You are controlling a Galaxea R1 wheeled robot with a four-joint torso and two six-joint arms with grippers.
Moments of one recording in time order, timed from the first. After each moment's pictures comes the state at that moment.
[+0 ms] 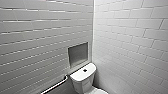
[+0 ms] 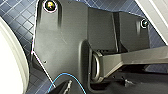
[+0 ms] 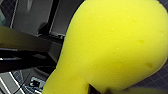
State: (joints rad) left arm 1.39 3.04 -2.70 -0.24 0.13 0.32; right arm -1.51 3.04 -2.81 0.10 -0.08 -0.11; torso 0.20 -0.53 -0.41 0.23
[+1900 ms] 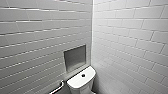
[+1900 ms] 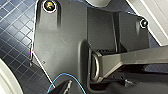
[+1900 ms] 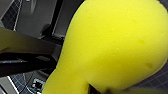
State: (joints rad) left arm 1.39 3.04 -2.70 -0.24 0.13 0.32; right arm -1.51 3.04 -2.79 0.10 -0.07 -0.12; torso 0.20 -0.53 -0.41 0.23
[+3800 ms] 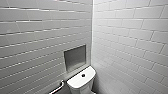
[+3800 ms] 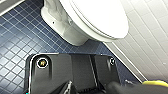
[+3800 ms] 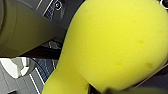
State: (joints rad) left arm 1.13 2.55 -1.95 -0.31 0.16 0.31; right arm -1.58 2.77 -2.27 0.10 0.05 -0.12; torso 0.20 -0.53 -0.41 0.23
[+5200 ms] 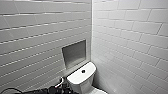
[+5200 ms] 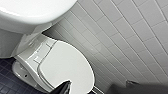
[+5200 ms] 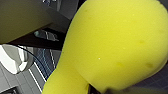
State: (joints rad) left arm 0.61 2.42 -1.64 -0.58 0.29 0.31; right arm -1.56 2.81 -2.34 0.11 0.06 -0.12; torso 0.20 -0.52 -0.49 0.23
